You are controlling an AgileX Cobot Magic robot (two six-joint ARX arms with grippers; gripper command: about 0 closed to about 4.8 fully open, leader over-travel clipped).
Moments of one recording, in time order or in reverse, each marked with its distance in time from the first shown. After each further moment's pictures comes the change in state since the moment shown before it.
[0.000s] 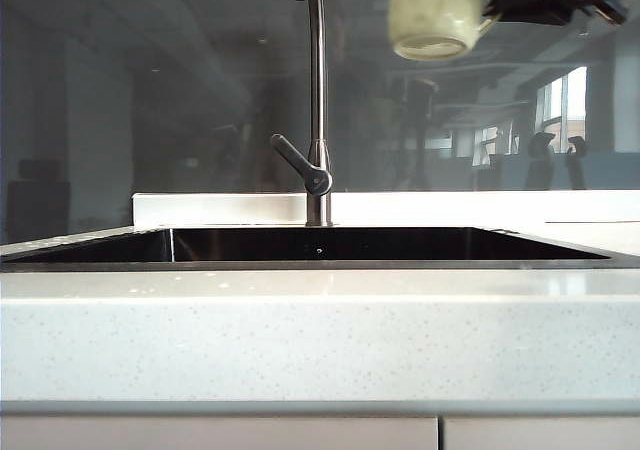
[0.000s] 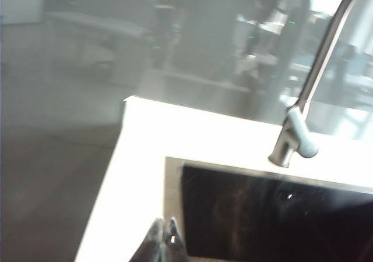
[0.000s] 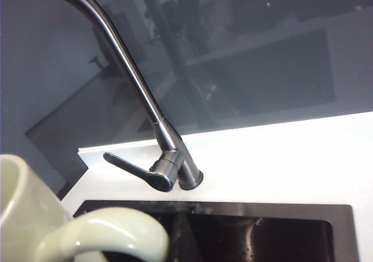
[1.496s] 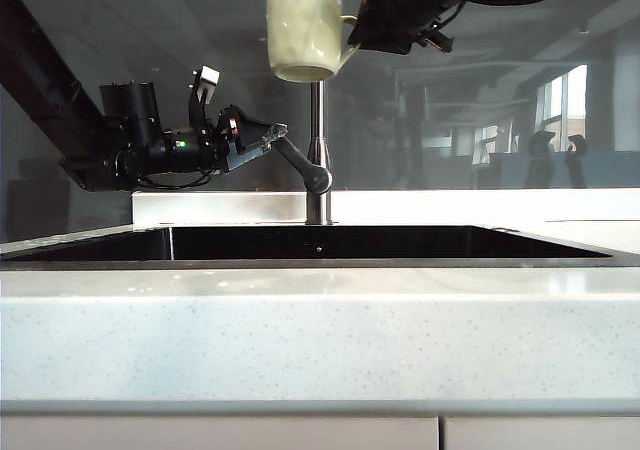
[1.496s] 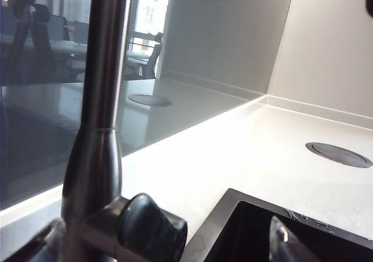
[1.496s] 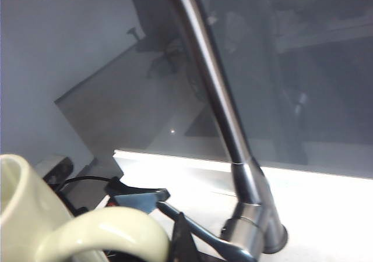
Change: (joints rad) left arm -0.179 1.704 1.795 0.144 0.815 -0.187; right arm 0.200 0.551 0.669 -0.140 0.044 -0.056
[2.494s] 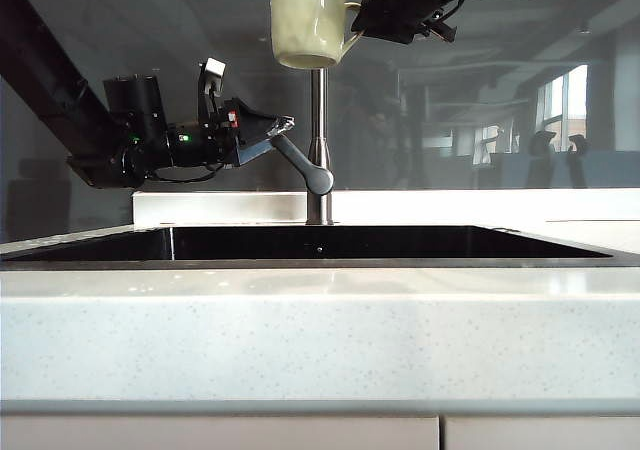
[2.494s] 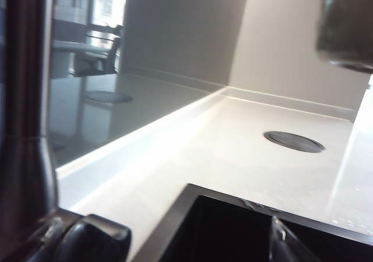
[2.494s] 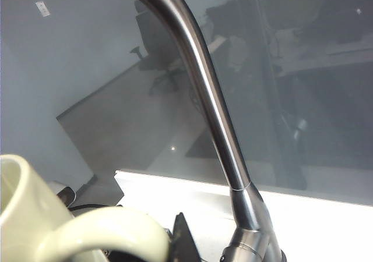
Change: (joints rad) left arm -0.018 0.004 0.021 0.045 0.140 -0.061; right arm -0.004 0.000 0.011 0.051 0.003 0.000
